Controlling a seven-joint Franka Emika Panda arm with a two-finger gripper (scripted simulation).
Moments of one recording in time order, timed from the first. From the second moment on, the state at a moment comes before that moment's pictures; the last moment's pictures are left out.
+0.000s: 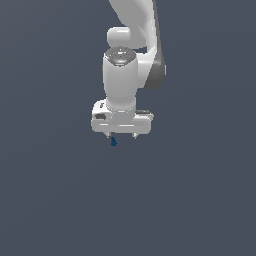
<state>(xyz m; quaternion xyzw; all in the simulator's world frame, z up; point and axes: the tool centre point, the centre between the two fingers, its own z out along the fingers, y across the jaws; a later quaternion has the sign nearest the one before) 0.018 -0.024 0.199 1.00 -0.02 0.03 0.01</state>
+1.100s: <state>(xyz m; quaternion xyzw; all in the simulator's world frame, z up) -0.031 -0.059 0.131 1.00 0.07 0.01 0.01</state>
